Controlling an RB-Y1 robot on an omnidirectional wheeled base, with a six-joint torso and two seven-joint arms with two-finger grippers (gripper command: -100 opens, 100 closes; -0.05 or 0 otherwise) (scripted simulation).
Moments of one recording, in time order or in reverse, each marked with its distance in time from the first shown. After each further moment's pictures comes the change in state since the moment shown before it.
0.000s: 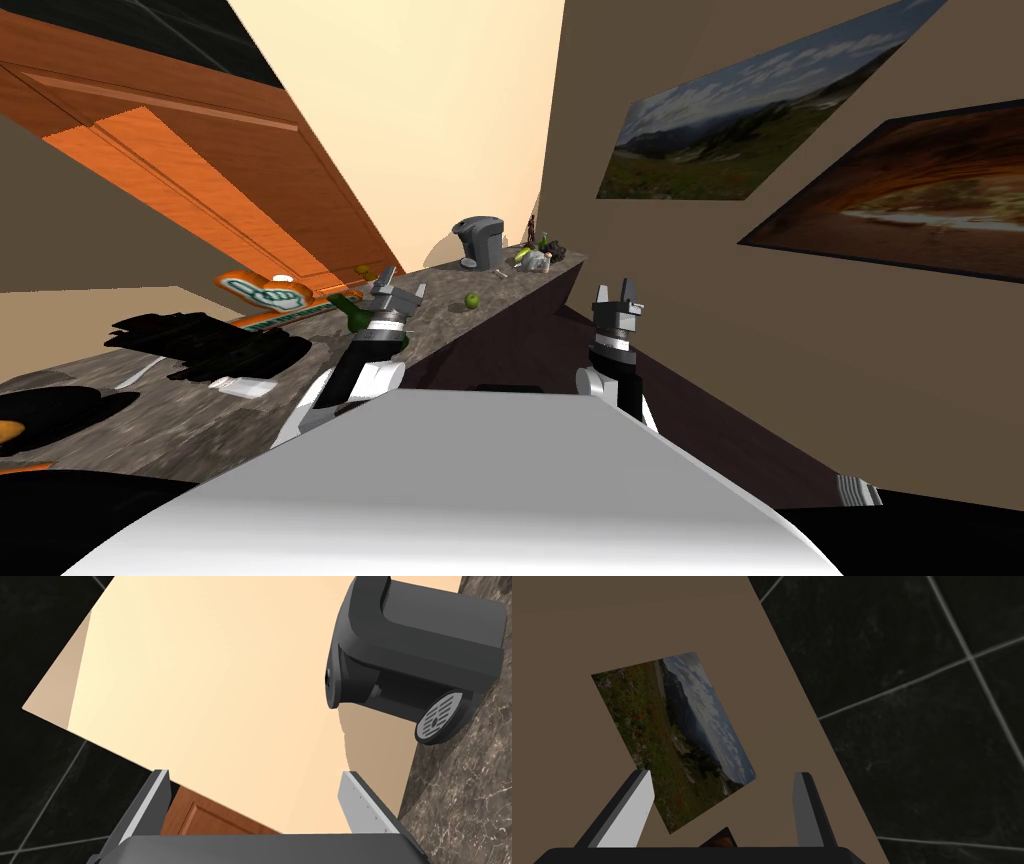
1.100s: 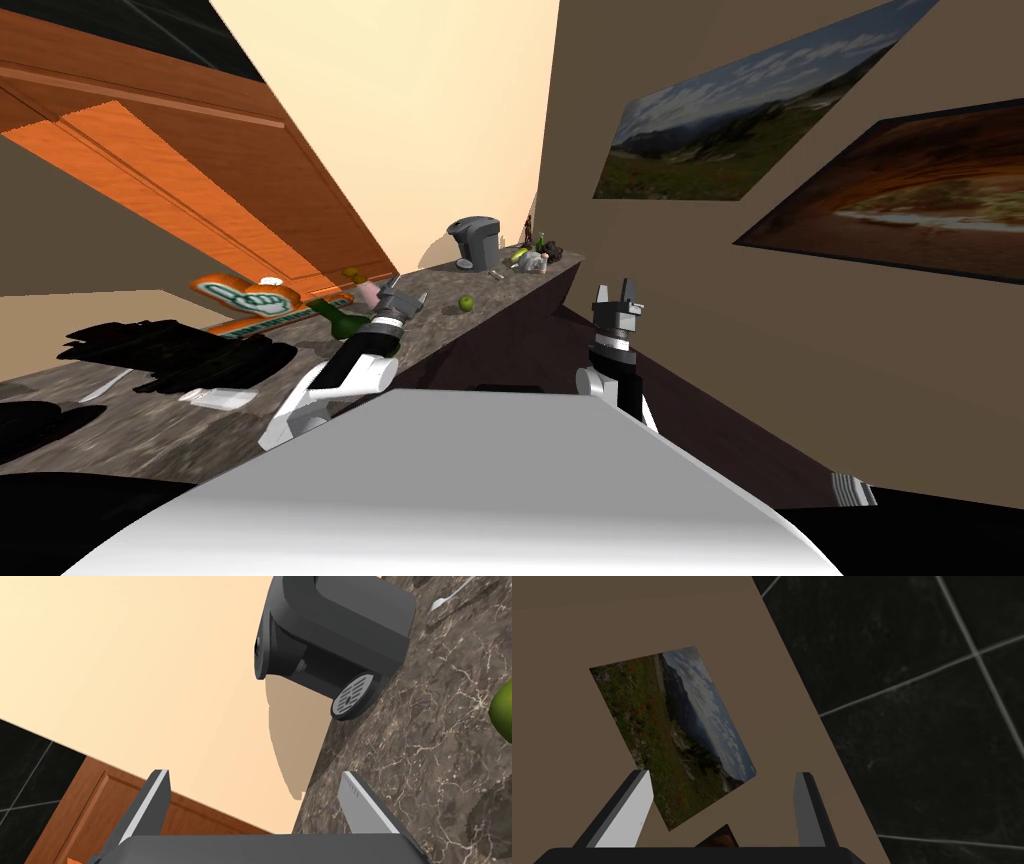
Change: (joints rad) left arm -0.031 0.060 0.049 0.010 0.073 0.295 0.155; right arm 0.000 0.000 0.000 0.000 0.000 0.000 0.000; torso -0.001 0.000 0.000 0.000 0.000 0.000
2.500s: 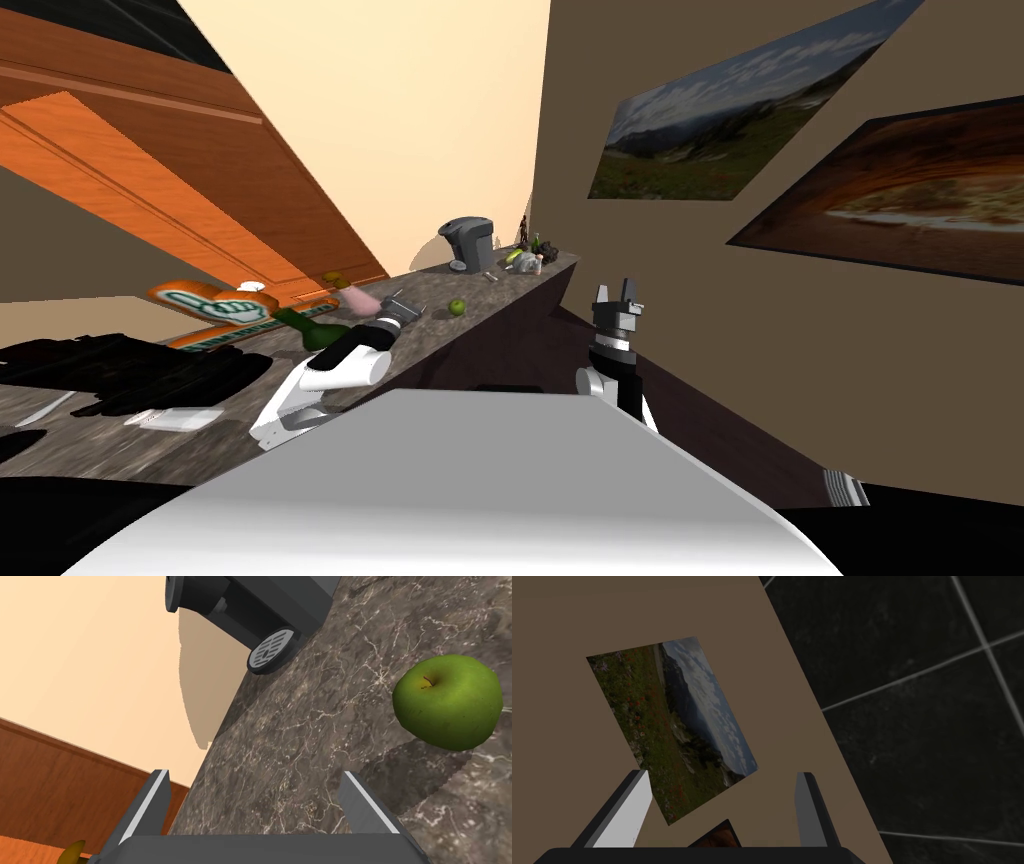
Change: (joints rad) left arm -0.048 0.052 0.062 0.027 0.098 0.379 0.191; right arm 0.000 0.000 0.000 0.000 0.000 0.000 0.000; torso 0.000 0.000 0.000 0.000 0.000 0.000
